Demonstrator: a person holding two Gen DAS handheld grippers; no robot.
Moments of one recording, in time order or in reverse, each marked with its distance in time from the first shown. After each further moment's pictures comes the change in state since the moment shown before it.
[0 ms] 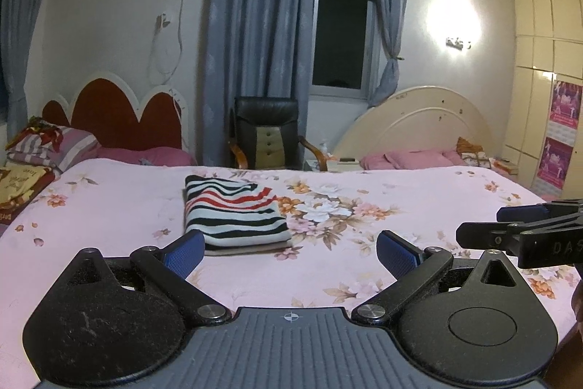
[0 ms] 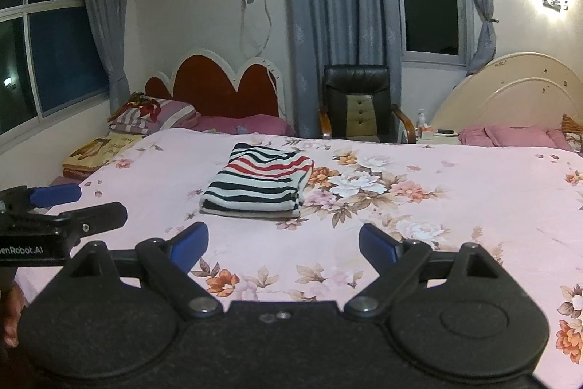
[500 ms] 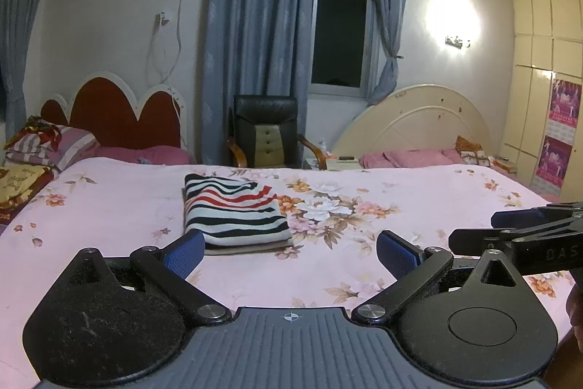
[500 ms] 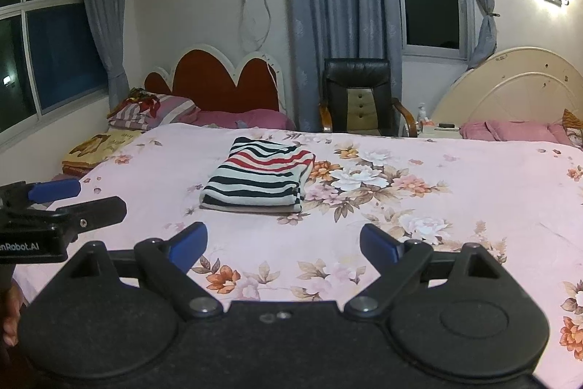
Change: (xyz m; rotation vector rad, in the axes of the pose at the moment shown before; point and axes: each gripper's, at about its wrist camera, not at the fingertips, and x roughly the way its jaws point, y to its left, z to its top) left arm 0.004 0.000 0.000 0.002 0.007 0.001; right arm 0.007 0.006 -0.005 0.003 0.022 0.007
